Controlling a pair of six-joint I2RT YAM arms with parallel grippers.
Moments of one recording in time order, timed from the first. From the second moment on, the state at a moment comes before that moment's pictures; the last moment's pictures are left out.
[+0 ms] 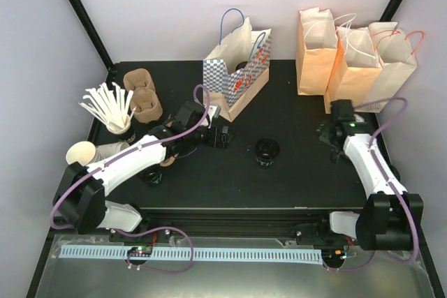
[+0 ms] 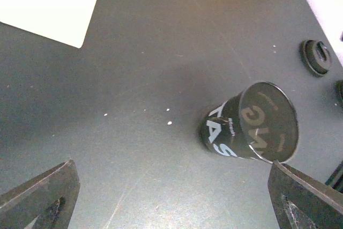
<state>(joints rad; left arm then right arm) -0.65 1.36 0.92 -0.27 0.22 -0.46 0.10 1.23 0.91 -0.81 0.25 0.60</state>
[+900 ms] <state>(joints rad) -0.63 1.42 1.03 -0.36 0.33 -0.49 -0.40 1.65 1.03 -0.69 0.12 0.74</state>
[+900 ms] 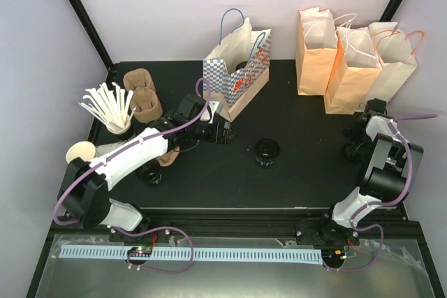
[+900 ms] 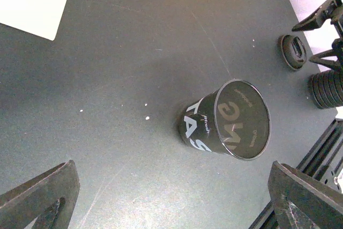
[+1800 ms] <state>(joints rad) -0.63 1.44 1.05 -0.40 0.30 -0.46 -0.40 1.72 1.05 -0.72 0.15 0.81</state>
